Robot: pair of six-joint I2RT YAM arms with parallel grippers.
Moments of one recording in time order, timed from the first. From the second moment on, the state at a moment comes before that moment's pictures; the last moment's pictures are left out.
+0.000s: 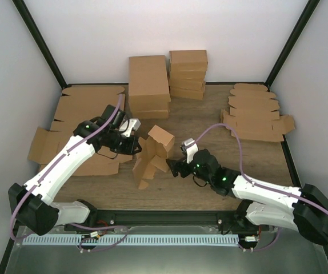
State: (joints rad) left arm -0.52 1.28 1.22 -1.03 0.37 -0.31; right arm 0.94 1.05 0.45 0.16 0.13 0.35
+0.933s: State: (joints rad) left arm -0.52 1.24 1.13 -0.95 0.51 -0.34; right arm 0.76 1.00 0.55 0.02 -0.08 0.33
